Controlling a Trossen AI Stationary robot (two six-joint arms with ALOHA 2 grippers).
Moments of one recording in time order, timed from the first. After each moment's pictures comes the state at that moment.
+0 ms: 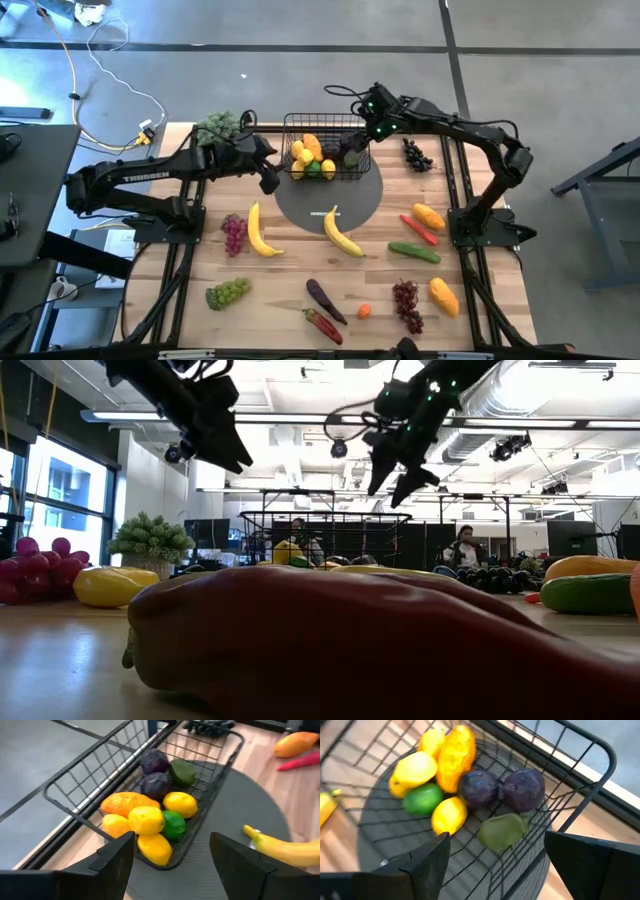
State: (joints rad) left arm 0.46 1.10 0.81 -0.33 -0.19 -0.09; right arm -0.60 1.66 1.43 -0.75 -0.08 0.32
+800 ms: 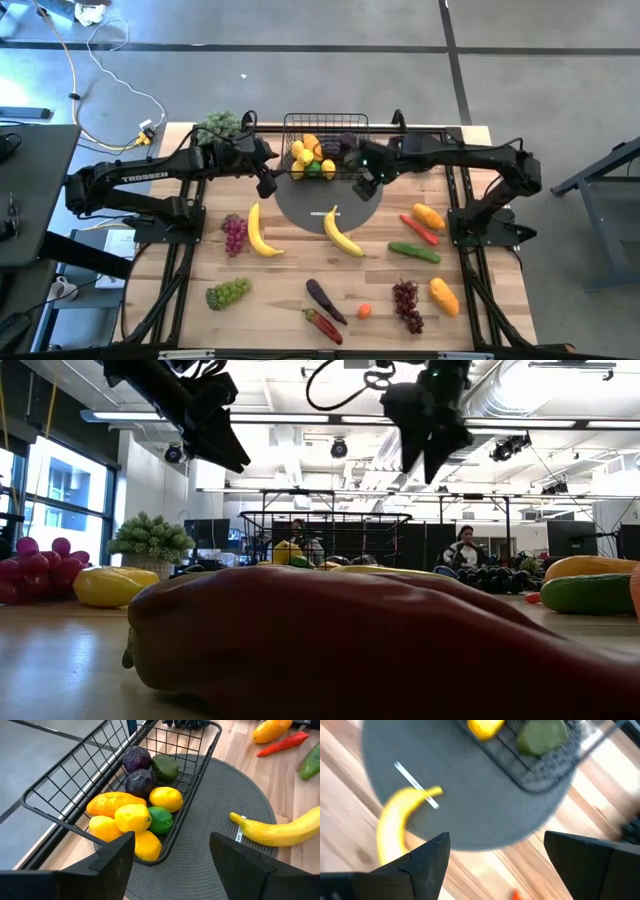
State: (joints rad) left arm 0.46 1.09 0.81 -0.36 -0.11 -0.01; right arm -0.19 1.56 1.43 -1.11 0.15 0.55
